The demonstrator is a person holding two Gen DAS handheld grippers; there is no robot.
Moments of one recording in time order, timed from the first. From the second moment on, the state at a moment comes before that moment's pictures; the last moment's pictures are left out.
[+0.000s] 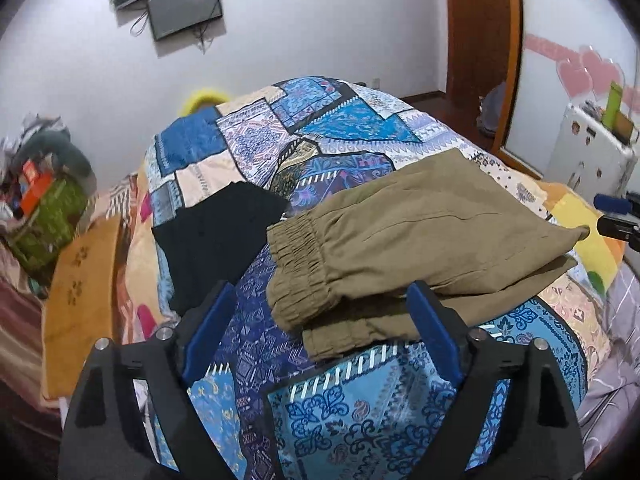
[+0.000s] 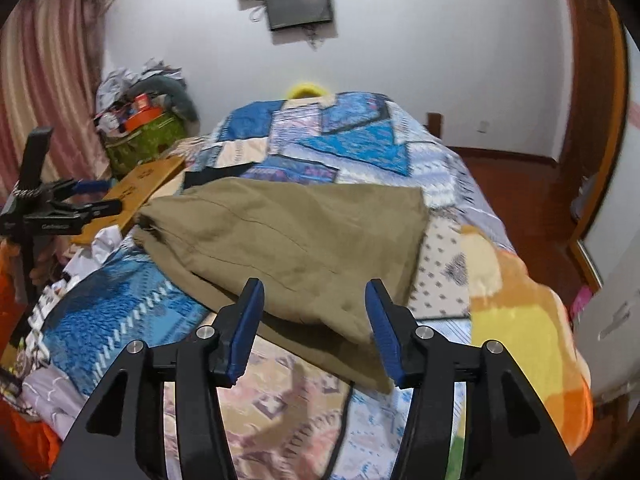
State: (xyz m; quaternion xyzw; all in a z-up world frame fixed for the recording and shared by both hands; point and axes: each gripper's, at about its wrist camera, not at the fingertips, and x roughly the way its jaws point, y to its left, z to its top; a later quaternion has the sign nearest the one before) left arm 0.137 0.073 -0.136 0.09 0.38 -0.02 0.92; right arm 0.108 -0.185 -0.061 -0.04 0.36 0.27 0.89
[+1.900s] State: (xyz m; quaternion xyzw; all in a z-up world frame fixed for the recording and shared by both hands) left arm 0.156 0.007 -0.182 0.15 0.46 -0.12 0.86; right arm 0.121 -0.131 -0.088 -0.15 0.38 0.31 0.86
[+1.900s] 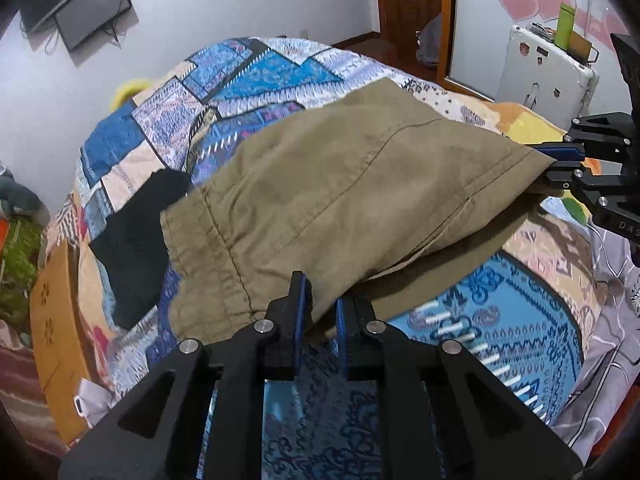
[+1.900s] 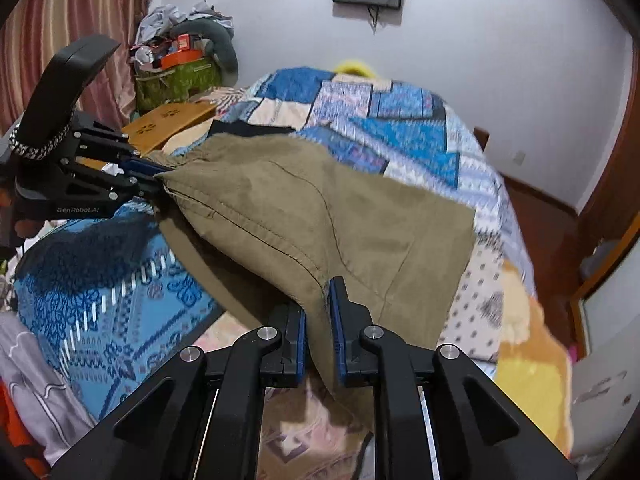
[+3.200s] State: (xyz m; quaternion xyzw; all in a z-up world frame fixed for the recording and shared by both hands) left arm 0.166 0.074 -0.194 0.05 0.48 -0.05 0.88; right arm 0.126 -0.159 -0.118 -0.03 0.46 0.26 0.85
